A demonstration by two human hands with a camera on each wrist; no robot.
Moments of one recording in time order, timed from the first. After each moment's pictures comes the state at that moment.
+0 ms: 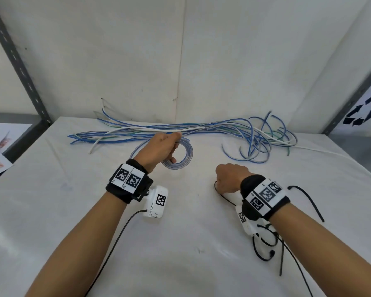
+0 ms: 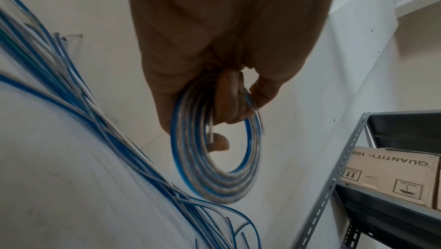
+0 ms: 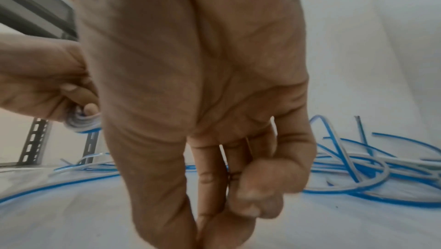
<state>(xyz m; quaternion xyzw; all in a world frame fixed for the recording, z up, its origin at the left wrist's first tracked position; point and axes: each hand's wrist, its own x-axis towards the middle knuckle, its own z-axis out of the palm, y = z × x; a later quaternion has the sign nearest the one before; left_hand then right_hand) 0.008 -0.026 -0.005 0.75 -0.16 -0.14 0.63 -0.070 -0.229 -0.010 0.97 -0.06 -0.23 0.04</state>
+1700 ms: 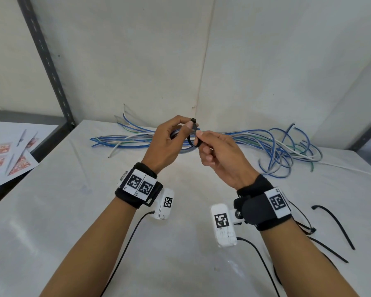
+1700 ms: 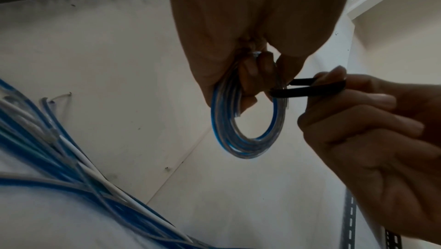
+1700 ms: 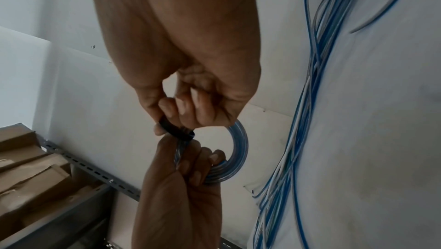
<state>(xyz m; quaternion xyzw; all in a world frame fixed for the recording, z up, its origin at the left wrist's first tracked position) 0.012 -0.001 0.014 0.70 -0.30 0.14 0.63 -0.045 -0.155 0.037 0.67 0.04 -0.01 -0.75</state>
